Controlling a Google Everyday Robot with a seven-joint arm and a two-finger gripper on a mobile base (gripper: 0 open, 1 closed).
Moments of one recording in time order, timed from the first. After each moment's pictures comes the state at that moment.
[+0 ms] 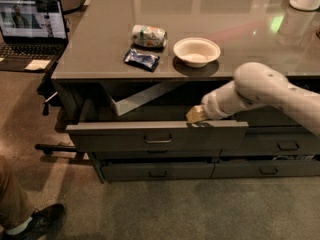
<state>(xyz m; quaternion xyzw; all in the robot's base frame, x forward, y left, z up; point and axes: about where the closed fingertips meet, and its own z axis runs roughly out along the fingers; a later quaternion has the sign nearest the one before) 0.619 -0.119 0.697 -0.22 0.92 0.22 0.23</state>
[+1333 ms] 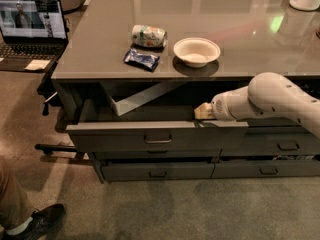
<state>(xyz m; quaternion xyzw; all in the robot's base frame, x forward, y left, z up) 0.617 -0.156 0.713 -0.12 0.92 0.23 0.30</state>
